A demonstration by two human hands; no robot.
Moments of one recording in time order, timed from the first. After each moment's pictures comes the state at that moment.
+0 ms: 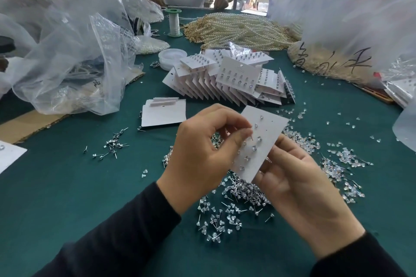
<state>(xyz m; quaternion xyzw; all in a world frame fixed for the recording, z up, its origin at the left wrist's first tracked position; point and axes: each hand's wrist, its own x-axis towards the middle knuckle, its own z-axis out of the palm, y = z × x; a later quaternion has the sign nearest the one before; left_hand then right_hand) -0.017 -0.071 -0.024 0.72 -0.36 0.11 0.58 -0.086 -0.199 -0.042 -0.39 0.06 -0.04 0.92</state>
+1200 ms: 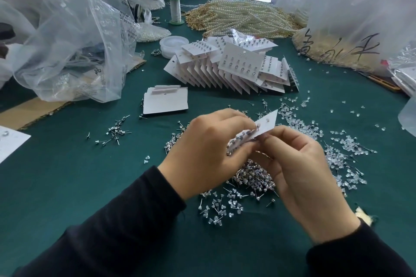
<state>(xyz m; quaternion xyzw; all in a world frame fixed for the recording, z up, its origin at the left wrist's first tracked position) -0.020 -0.065 -0.033 0.79 -0.47 0.13 0.38 -0.089 -0.192 -0.046 -0.56 0.13 -0.13 0.80</state>
